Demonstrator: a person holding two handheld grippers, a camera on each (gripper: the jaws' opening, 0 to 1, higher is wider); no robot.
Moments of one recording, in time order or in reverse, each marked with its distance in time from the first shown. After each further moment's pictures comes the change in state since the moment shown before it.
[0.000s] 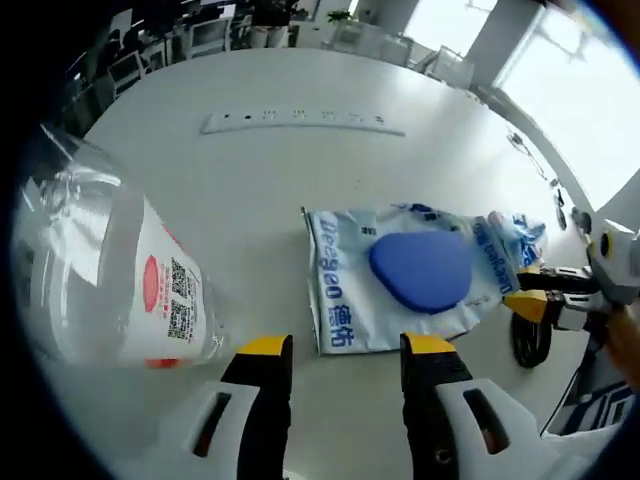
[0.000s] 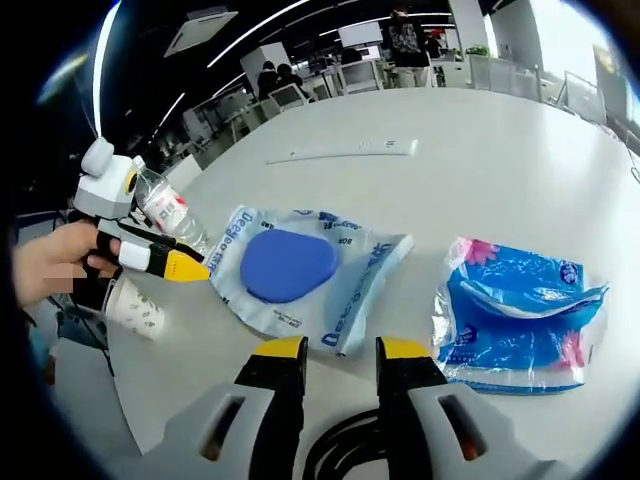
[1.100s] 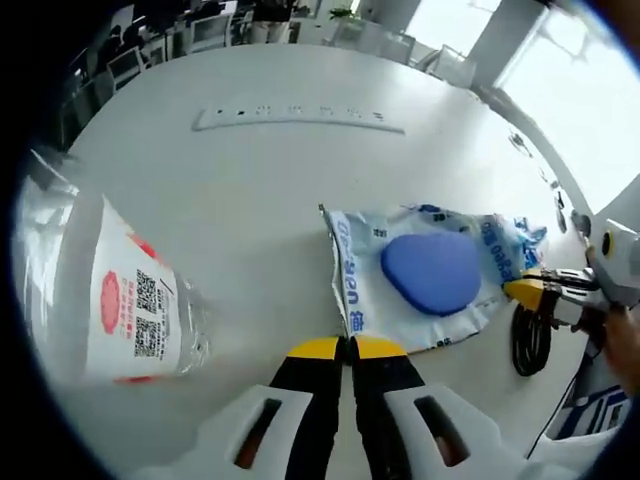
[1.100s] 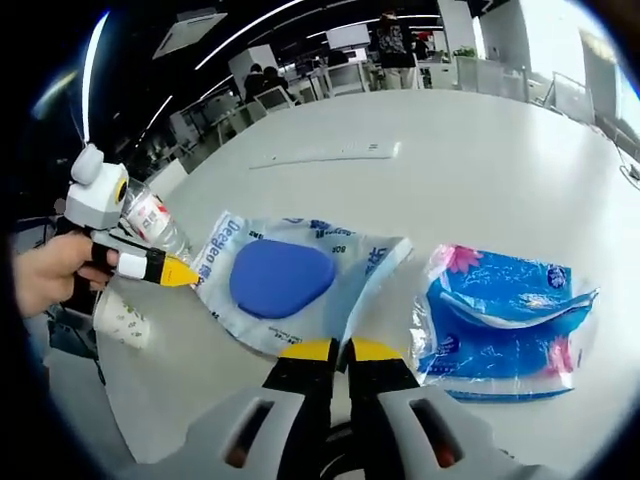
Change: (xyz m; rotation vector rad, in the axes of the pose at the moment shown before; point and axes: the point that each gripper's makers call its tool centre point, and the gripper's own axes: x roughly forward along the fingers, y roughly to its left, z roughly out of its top) left arm 0.007 -0.009 0.001 -0.007 0.000 -0.022; right arm 0.000 -0.016 0.008 0.017 -0.010 -0.069
